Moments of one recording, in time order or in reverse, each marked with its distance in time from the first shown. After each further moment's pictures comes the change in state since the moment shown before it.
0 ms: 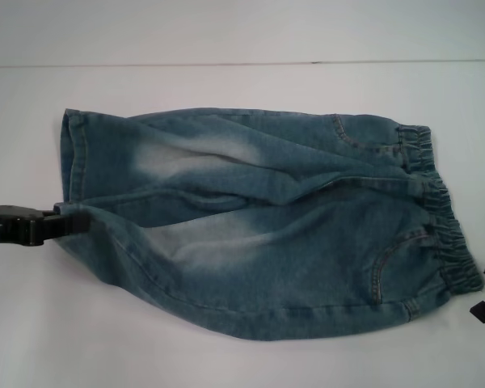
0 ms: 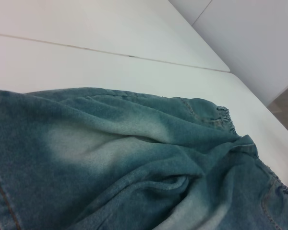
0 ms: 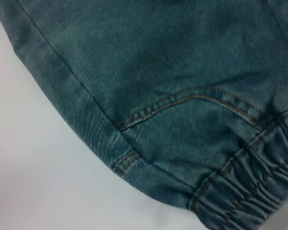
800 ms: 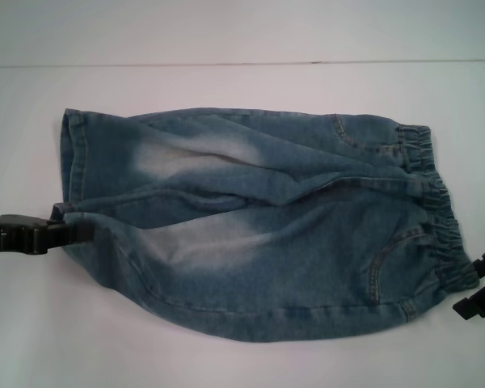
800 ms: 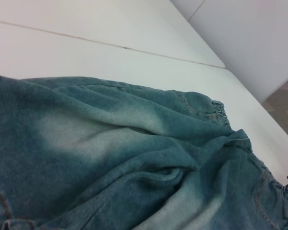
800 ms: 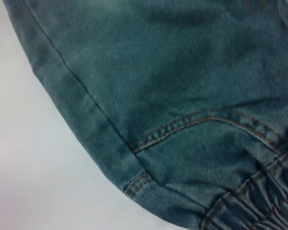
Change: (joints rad) left arm 0.006 0.005 0.004 -0.038 0.000 -0.002 0.008; right arm 0.013 -0.004 0.012 0.055 0.046 0.023 -0.027
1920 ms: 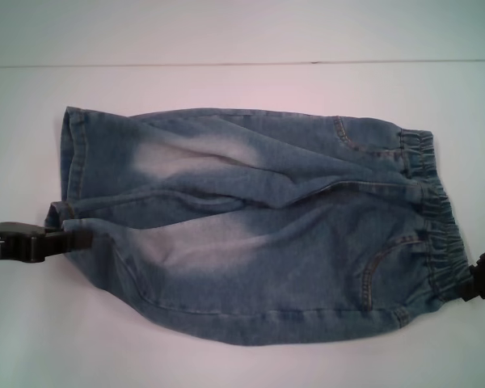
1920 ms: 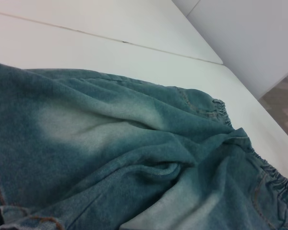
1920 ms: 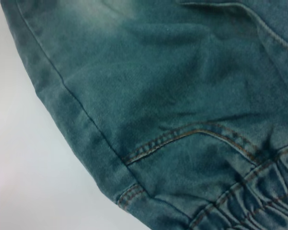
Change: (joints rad) left arm 0.009 0.010 -0.001 -0.024 0.000 0.008 0.015; right arm -0.029 -0.013 0.021 0.002 0.066 -0.001 -0.005
